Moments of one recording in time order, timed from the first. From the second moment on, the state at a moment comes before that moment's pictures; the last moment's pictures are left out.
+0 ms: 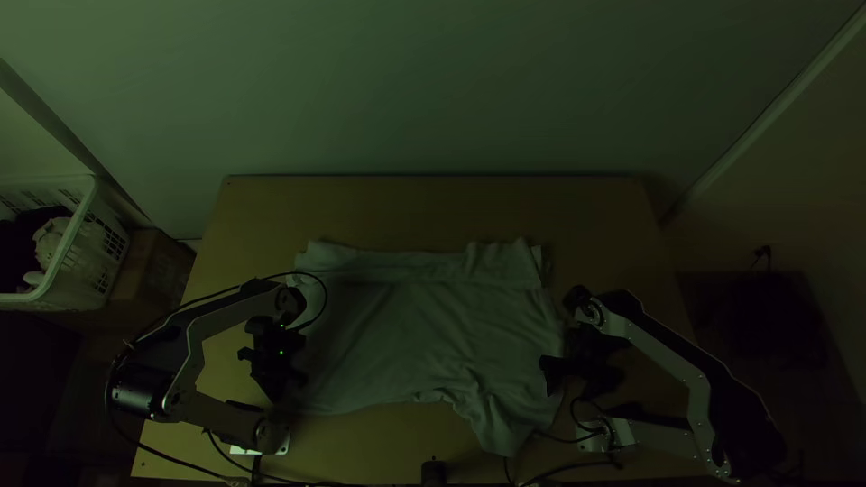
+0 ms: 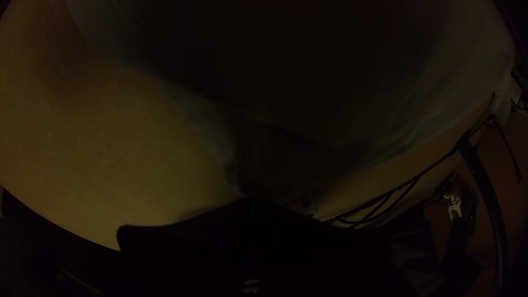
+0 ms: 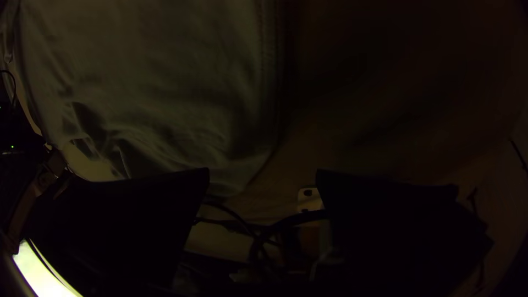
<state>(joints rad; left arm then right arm) -0.17 1.56 0.76 -1.32 -0.02 0.25 0.33 1.36 0.68 -1.27 -0.31 0.32</state>
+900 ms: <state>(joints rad) -0.04 1.53 0.83 -1.33 -0.02 0.31 0.45 1.33 0.67 -1.18 -0.22 0.37</state>
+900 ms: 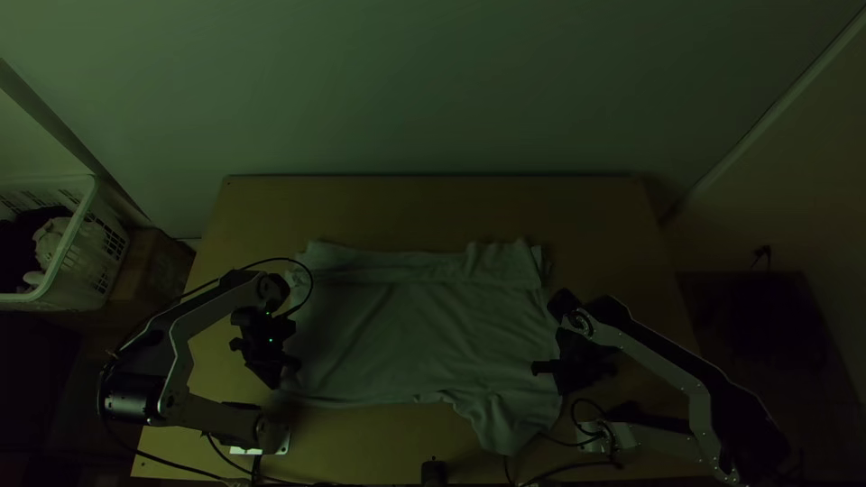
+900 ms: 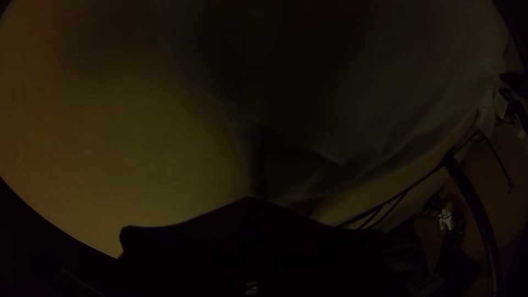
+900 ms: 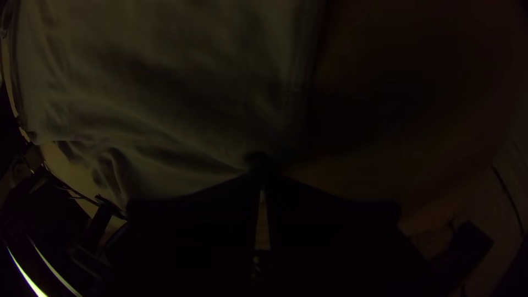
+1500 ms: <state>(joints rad) 0.08 1.52 0.98 -1.34 0.02 0.37 0.31 1.31 0.80 -1.25 -0.13 0.26</state>
